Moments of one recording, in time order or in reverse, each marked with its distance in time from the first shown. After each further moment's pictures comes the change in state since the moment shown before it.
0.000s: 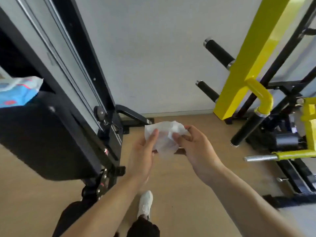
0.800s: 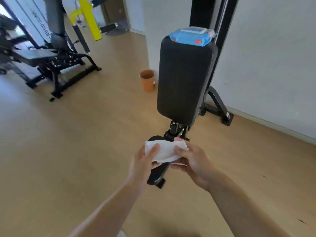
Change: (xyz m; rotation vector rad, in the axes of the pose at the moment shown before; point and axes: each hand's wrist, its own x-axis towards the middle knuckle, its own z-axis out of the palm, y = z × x) left_hand -0.340 -0.052 -0.219 -0.057 0.780 -0.222; right_hand -0.218 0.130 0.220 -0.096 -0.680 0.436
